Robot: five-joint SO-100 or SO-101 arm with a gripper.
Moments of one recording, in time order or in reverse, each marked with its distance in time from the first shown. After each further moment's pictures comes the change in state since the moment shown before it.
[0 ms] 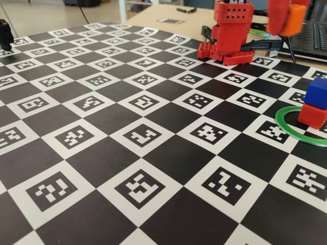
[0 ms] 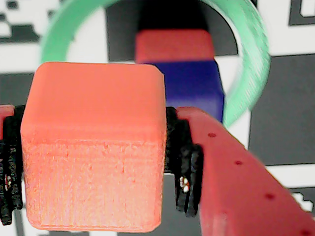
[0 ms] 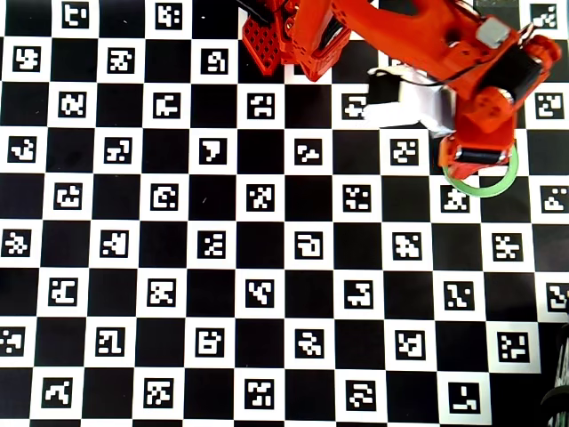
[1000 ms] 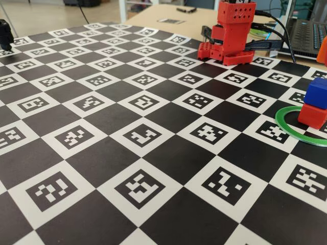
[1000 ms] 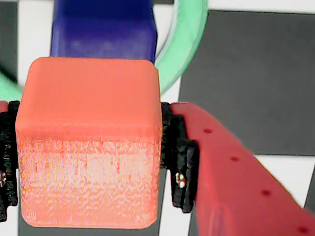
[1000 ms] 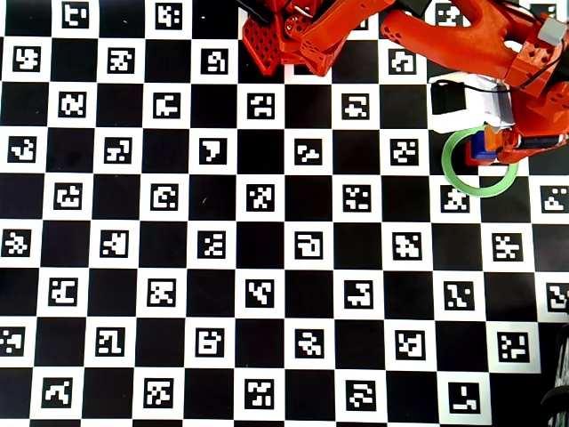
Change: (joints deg) arm -6.6 -11.9 -6.6 -0.4 1.3
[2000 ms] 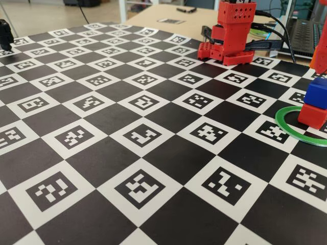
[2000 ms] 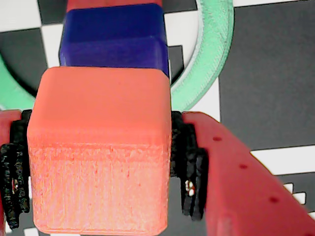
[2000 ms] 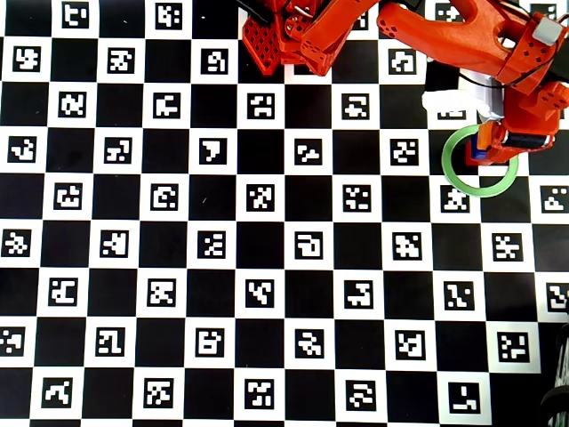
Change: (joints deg) arm -0.6 3.6 6.4 -6.1 9.5
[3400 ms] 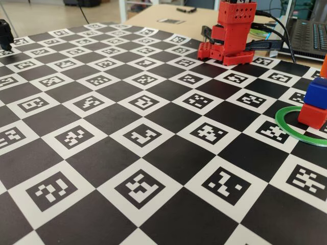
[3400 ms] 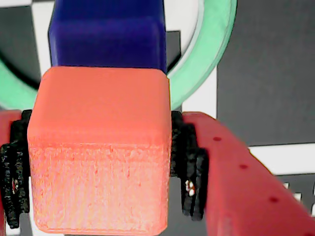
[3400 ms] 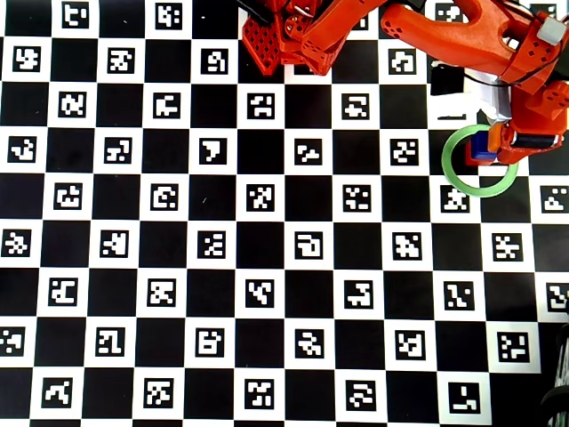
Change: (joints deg) arm -1.2 -1.6 1.6 -3.7 -1.2
